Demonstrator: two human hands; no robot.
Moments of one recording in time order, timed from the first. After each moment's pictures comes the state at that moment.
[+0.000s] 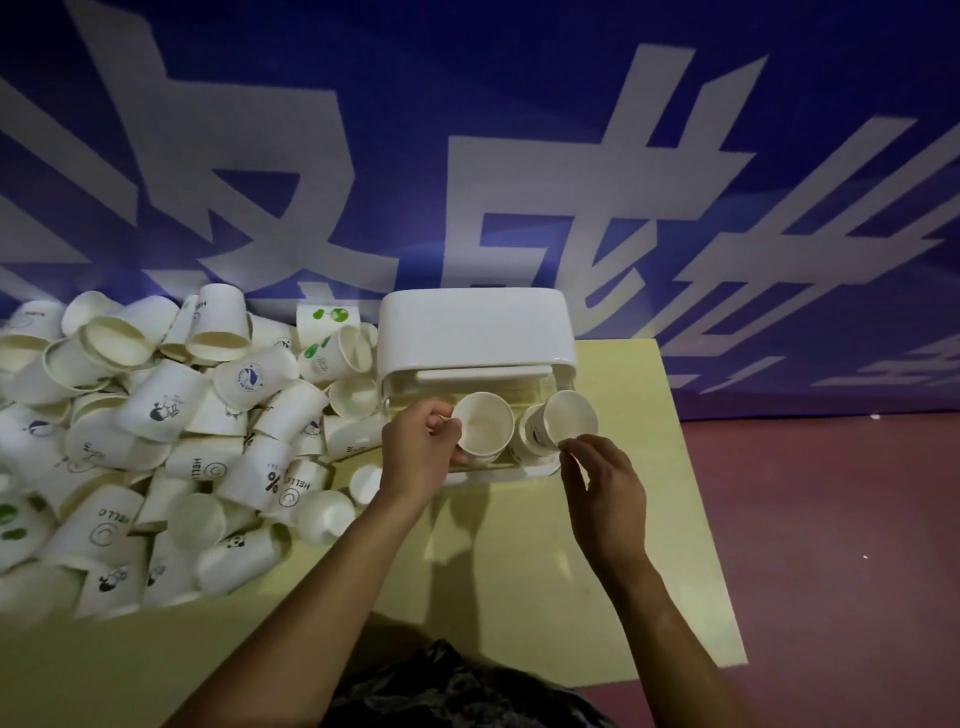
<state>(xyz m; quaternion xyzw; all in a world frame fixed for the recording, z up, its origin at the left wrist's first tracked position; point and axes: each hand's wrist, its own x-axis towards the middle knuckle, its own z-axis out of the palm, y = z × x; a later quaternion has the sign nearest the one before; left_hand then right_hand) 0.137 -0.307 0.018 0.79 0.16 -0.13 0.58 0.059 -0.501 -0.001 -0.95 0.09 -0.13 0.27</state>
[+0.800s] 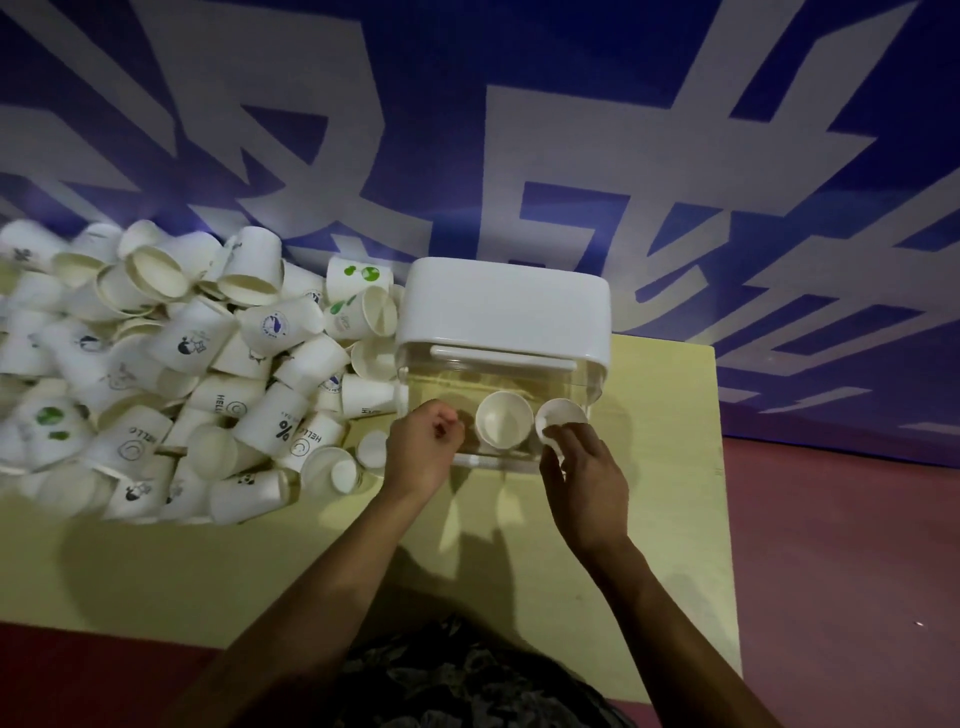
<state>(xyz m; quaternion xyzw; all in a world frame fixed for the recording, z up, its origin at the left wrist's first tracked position) 0.126 -0.310 -0.044 0.85 0.18 -0.10 0.48 0.090 -0.510 -0.038 -0.96 -0.01 -0.03 0.27</state>
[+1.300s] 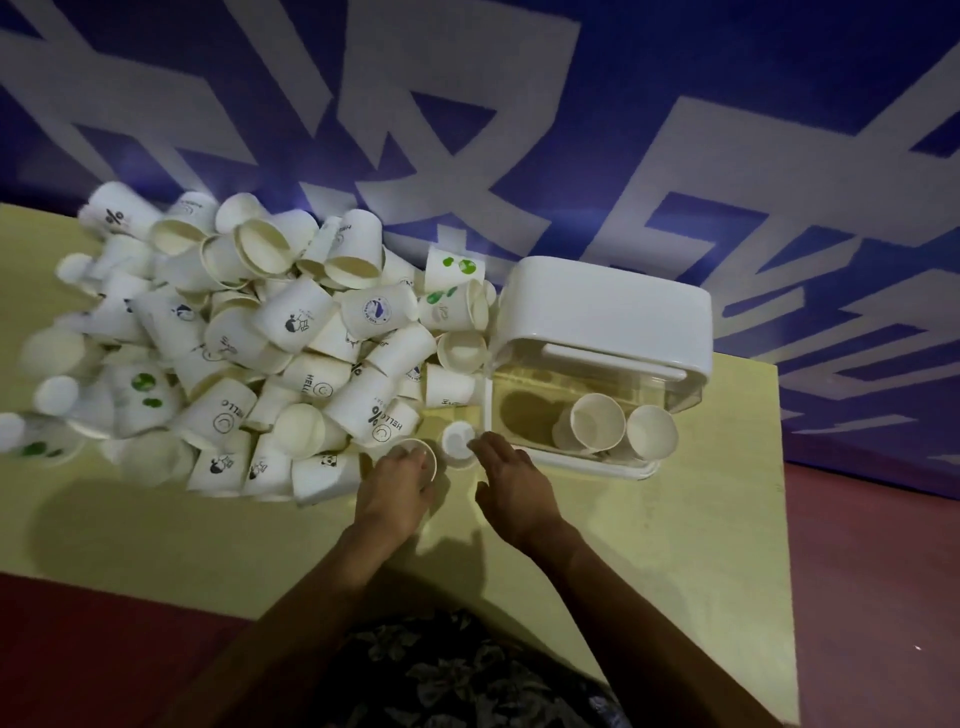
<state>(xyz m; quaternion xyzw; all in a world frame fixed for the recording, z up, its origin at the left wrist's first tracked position) 0.064 -0.167 -0.083 0.95 0.07 -0.20 0.22 0.082 -0.343 -0.067 -0.94 -0.15 0.23 0.20</state>
